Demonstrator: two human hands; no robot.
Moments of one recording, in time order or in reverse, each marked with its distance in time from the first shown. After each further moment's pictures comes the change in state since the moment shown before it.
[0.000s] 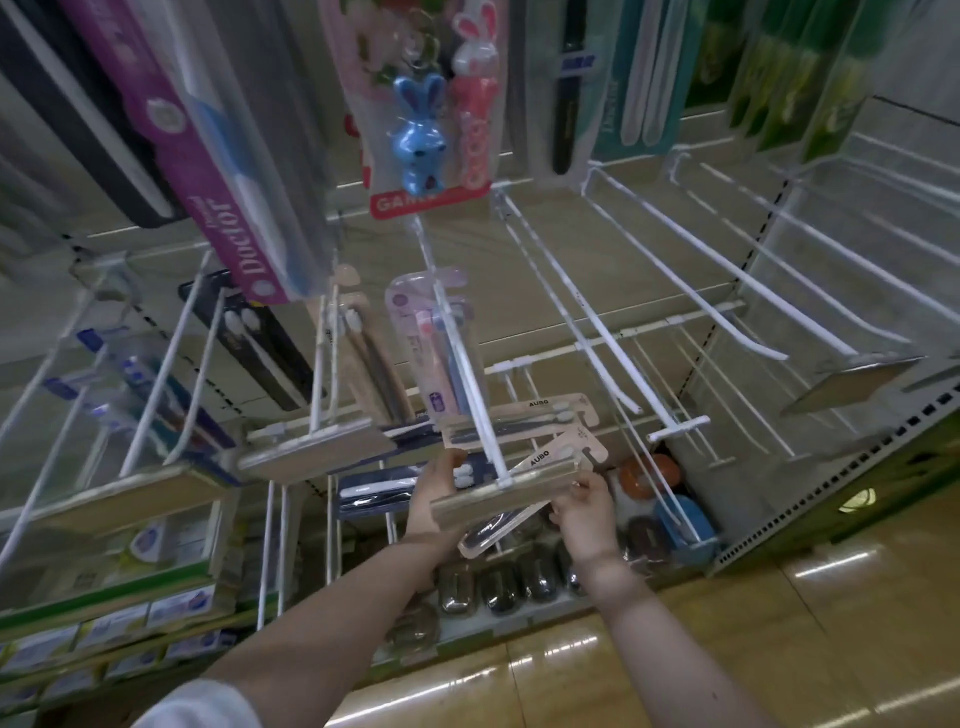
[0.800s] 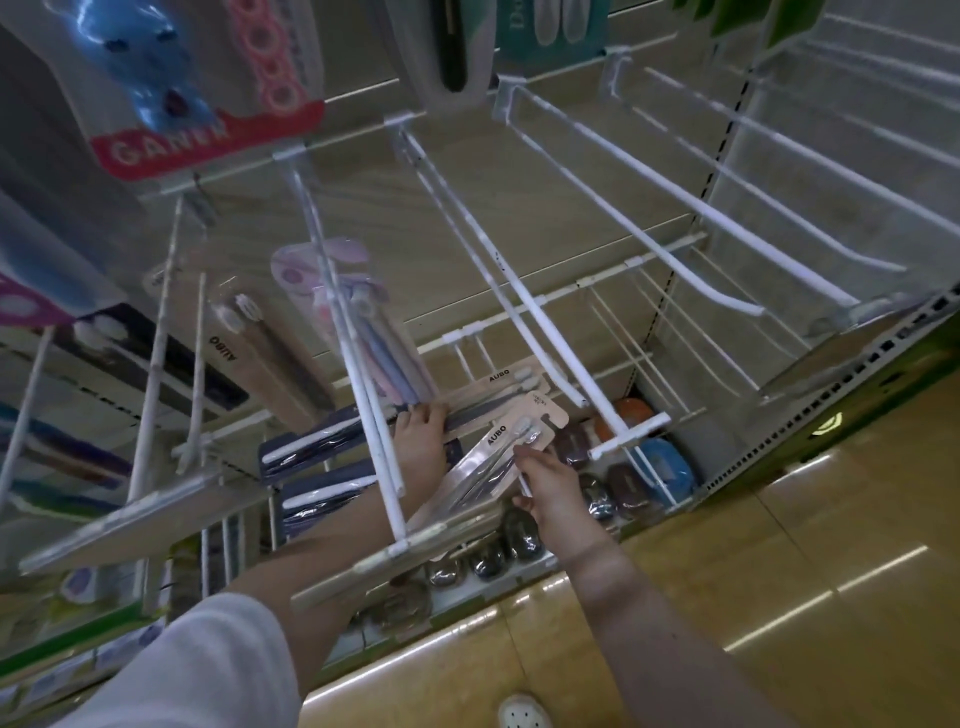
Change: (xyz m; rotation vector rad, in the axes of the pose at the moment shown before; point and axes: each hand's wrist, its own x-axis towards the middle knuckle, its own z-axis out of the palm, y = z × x) left_hand 0.089 0.024 0.025 0.801 0.216 0.338; right_hand 0.038 0.001 -0.001 0.218 -0.031 0.332
